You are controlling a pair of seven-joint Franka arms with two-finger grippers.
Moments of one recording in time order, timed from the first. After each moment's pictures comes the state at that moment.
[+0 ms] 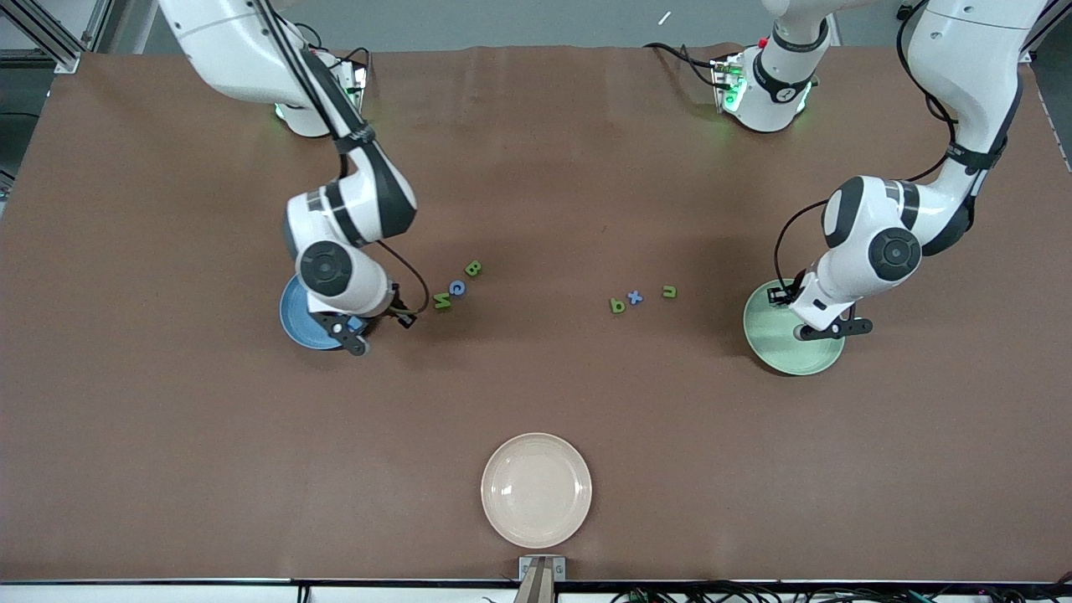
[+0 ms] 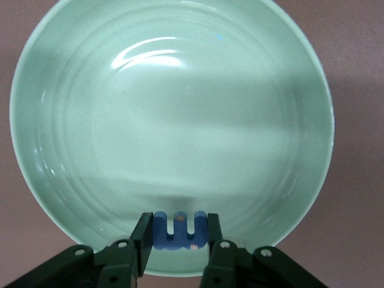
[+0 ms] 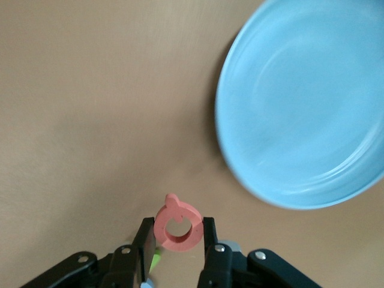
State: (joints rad) left arm 0.25 0.36 -0.33 -2.24 0.17 2.41 -0.31; right arm 0.45 0.43 -0.07 -1.89 0.10 2.12 1.00
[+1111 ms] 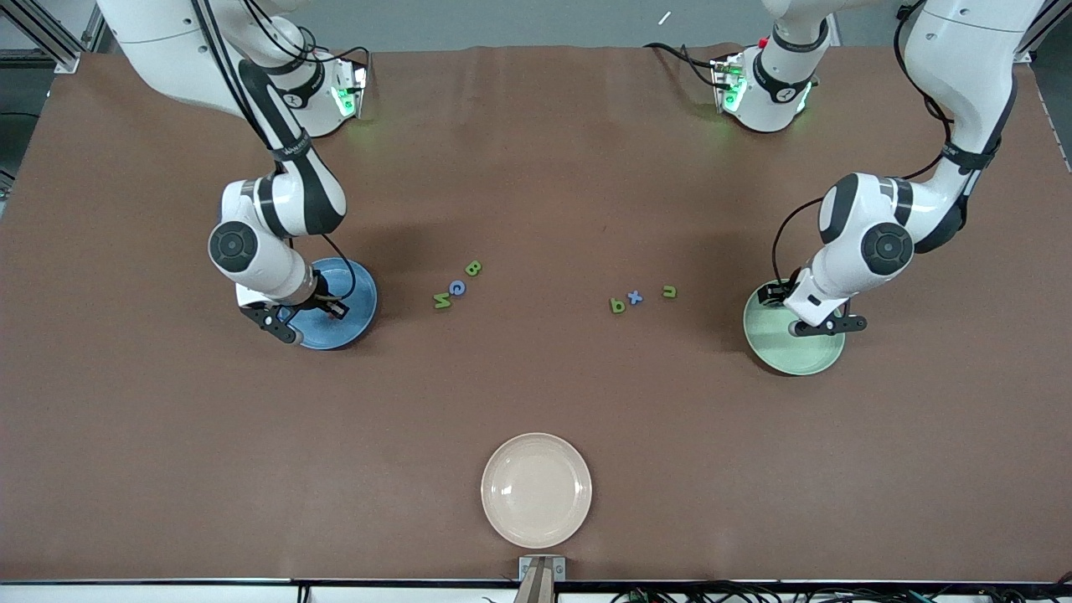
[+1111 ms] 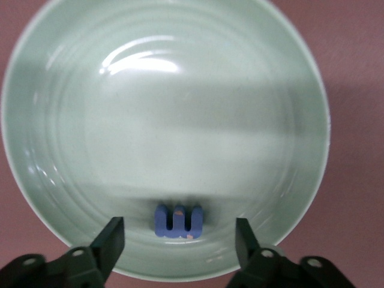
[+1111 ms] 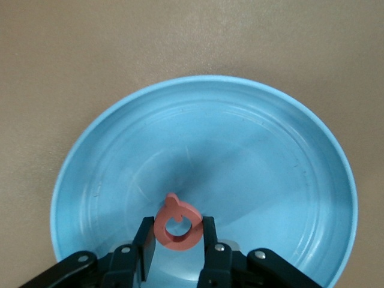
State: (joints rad) left arm 0.25 0.34 -0.33 -2.26 0.19 2.45 -0.31; right arm 0.27 0.36 -0.06 -2.27 0.10 2.53 0.71
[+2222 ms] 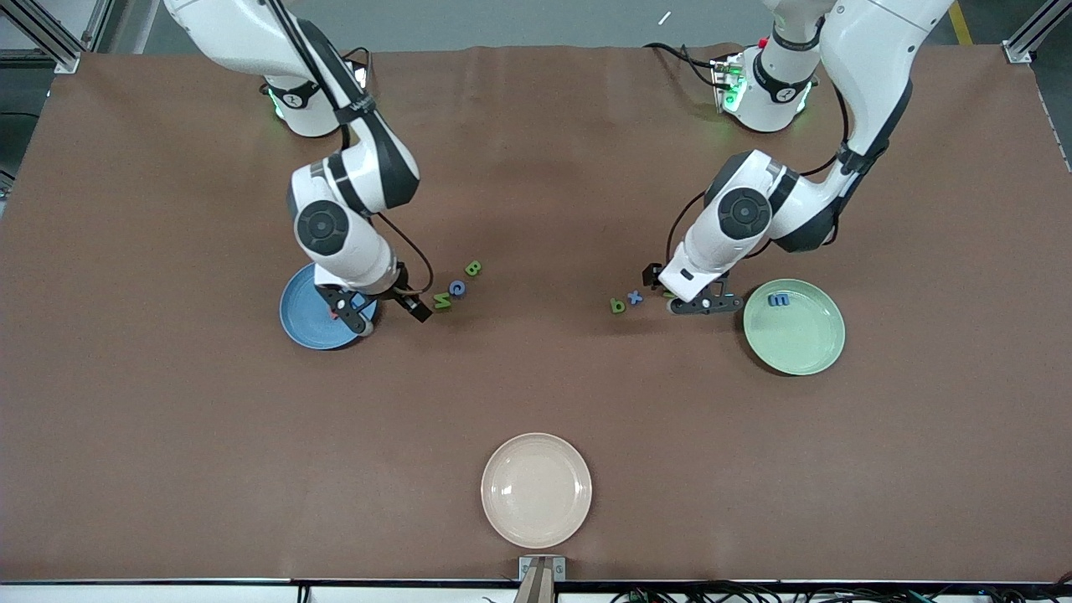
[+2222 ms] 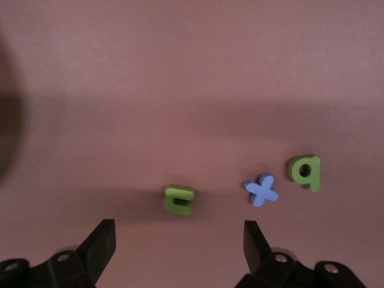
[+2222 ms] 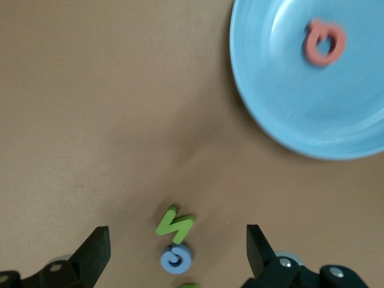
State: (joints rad) left arm 0.06 0.40 -0.56 -2.20 0.19 2.48 -0.67; right arm 0.53 0.38 -0.04 -2.05 0.16 2.39 1.24
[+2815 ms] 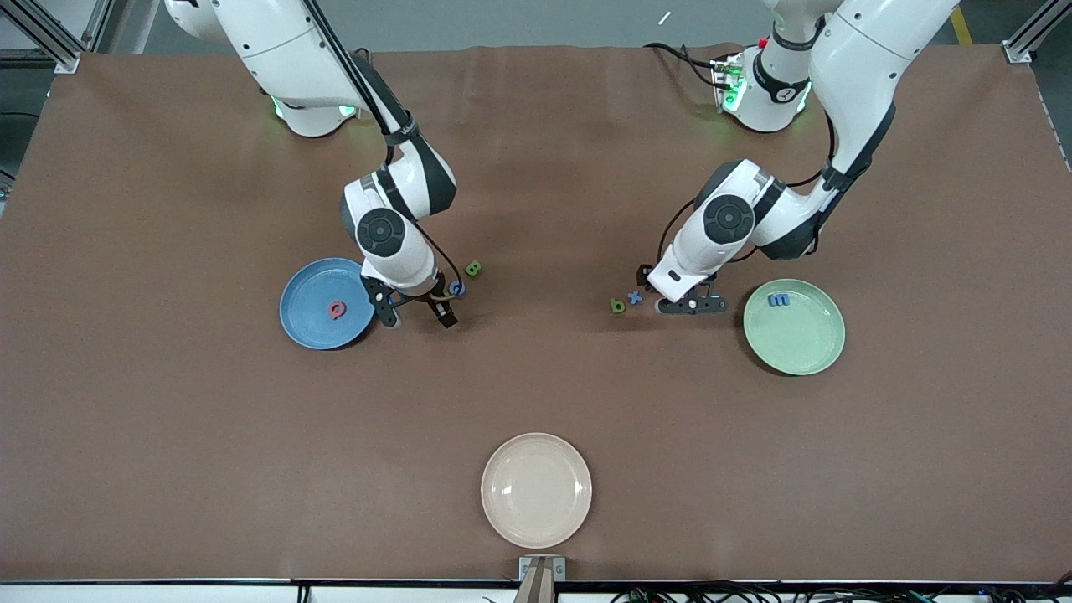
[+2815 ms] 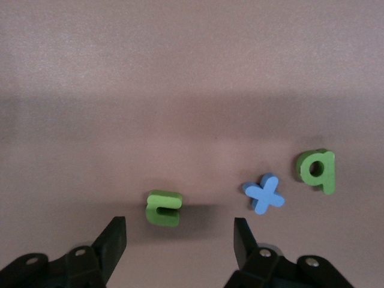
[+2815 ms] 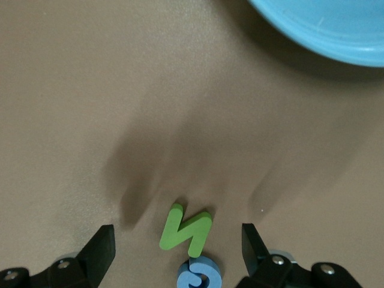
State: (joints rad) left arm 0.05 0.48 -0.55 -2.21 0.28 2.54 -0.71; right arm 0.61 0.51 -0.04 -2.05 0.16 2.54 1.50
